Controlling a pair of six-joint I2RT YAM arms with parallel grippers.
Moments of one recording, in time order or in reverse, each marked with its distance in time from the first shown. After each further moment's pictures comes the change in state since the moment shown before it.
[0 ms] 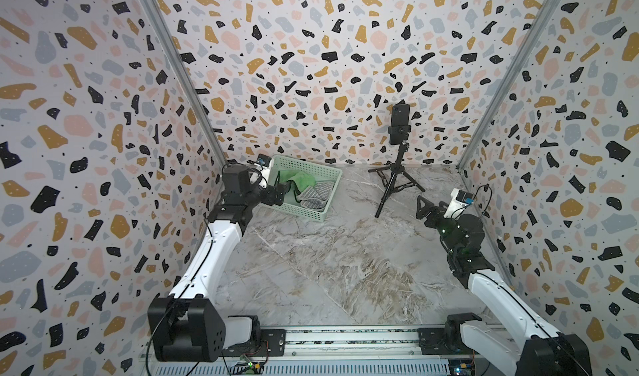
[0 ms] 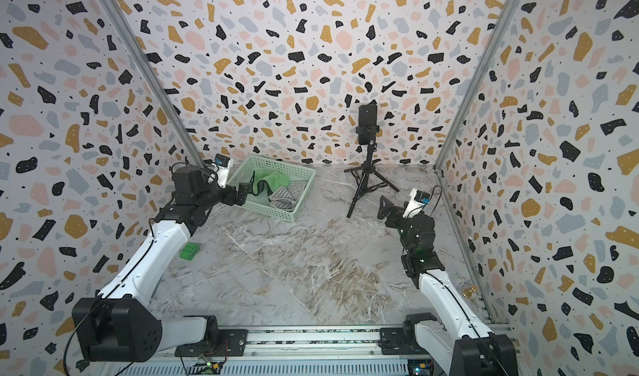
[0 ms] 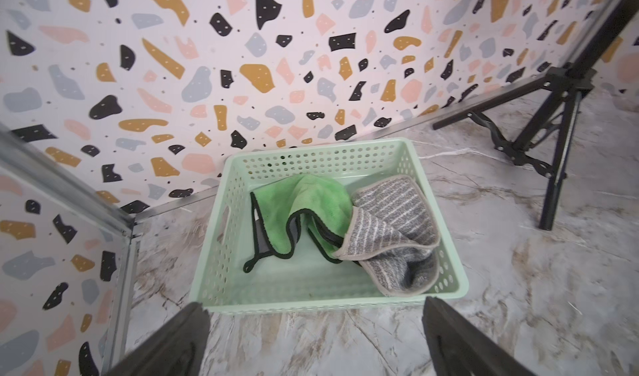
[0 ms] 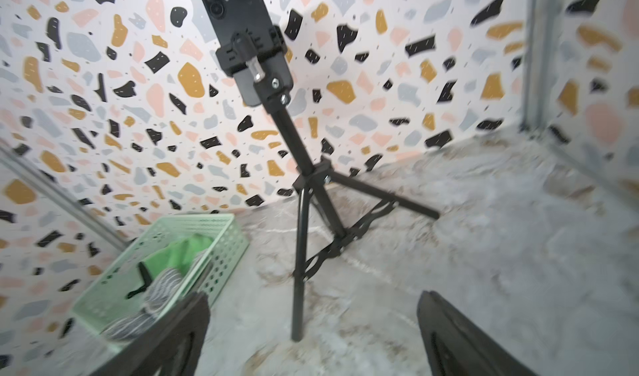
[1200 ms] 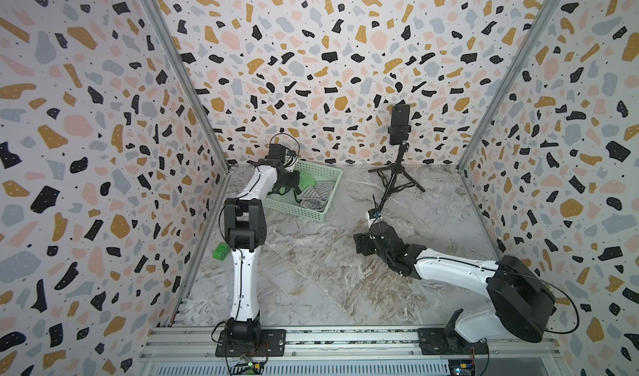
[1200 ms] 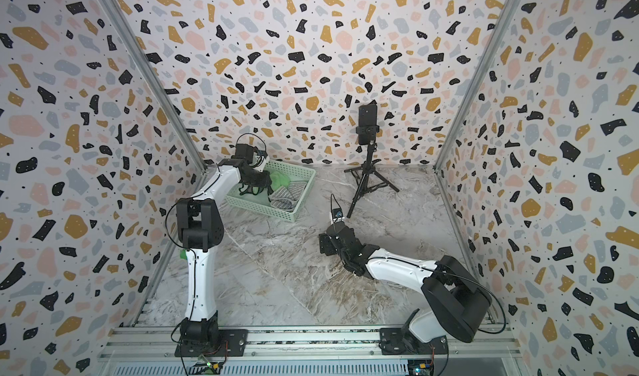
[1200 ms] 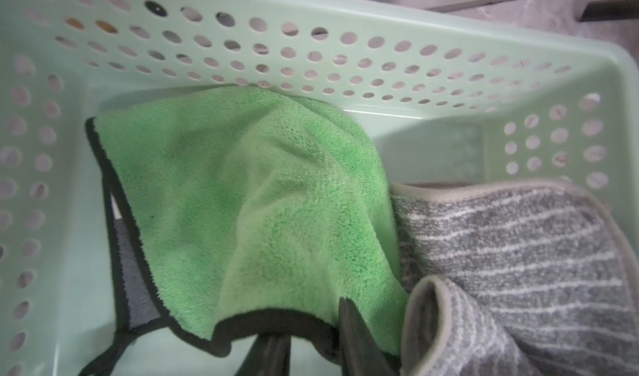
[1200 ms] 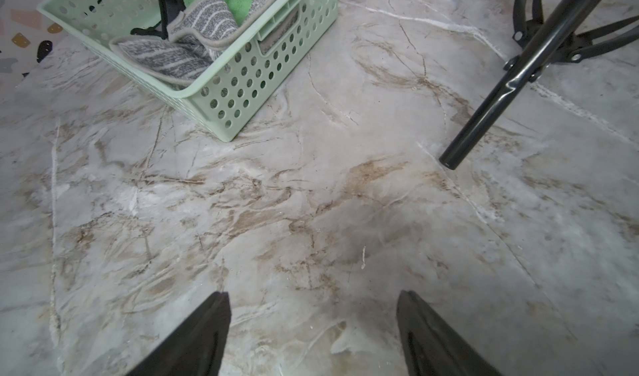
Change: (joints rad) left arm -0.074 1.025 0.946 -0.424 -0.039 -0.193; right arm 0.719 0.449 0.259 -0.296 0.404 -0.070
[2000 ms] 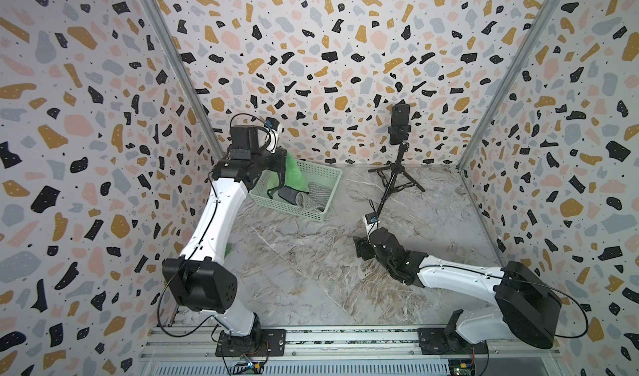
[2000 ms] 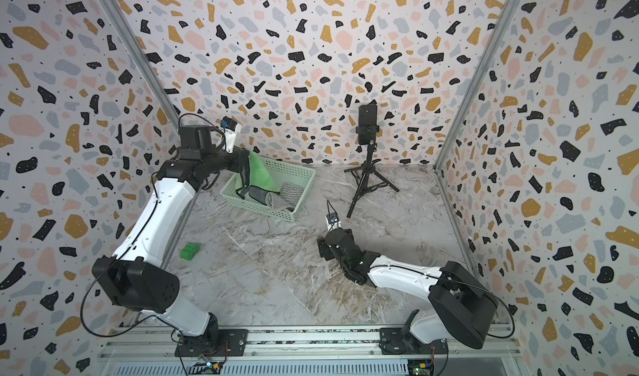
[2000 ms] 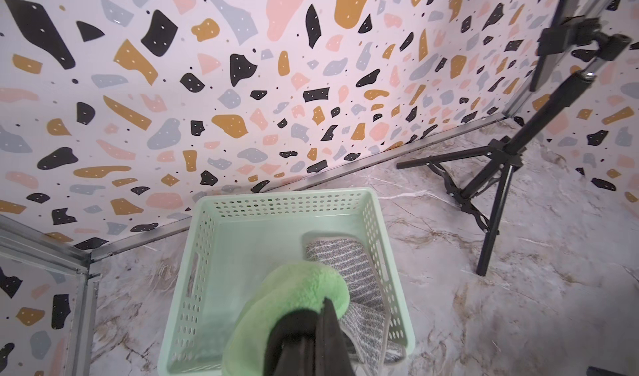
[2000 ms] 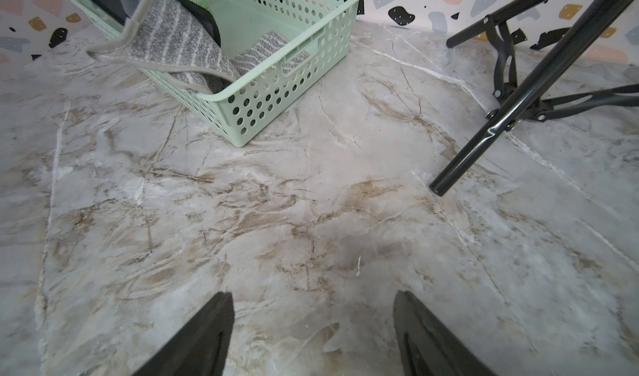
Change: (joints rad) left arm -0.005 -0.806 -0.450 0.164 0.043 0.074; right arm 0.063 -0.072 -0.067 0.081 0.093 -0.117
